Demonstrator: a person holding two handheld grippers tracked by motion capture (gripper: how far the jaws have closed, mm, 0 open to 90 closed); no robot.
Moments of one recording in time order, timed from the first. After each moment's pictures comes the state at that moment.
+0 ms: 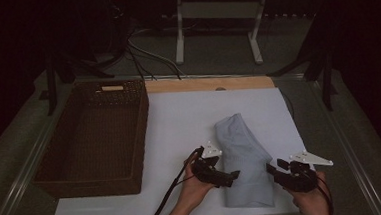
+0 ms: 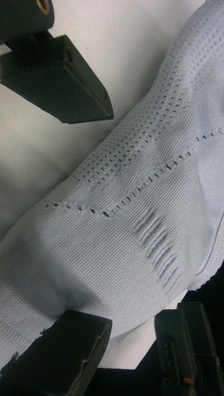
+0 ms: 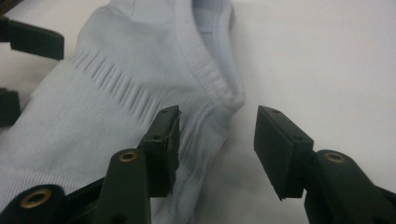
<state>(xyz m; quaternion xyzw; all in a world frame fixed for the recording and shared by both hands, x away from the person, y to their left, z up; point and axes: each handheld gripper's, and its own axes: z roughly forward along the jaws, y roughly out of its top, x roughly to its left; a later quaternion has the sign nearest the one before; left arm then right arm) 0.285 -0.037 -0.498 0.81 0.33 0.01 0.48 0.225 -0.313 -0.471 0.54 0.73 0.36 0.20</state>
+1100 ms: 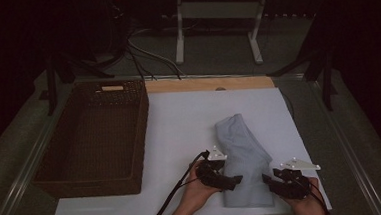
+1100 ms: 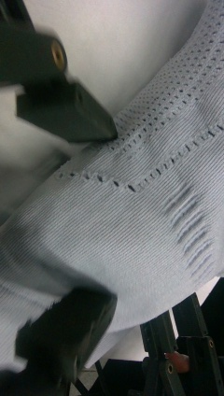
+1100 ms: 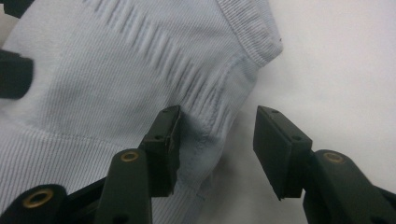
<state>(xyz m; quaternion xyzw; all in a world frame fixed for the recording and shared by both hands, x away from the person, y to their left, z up) 0.280 -0.049 -0.507 0.83 0.33 -0.02 0.45 0.218 -0.302 -0.491 0.54 0.76 0.31 0.18</state>
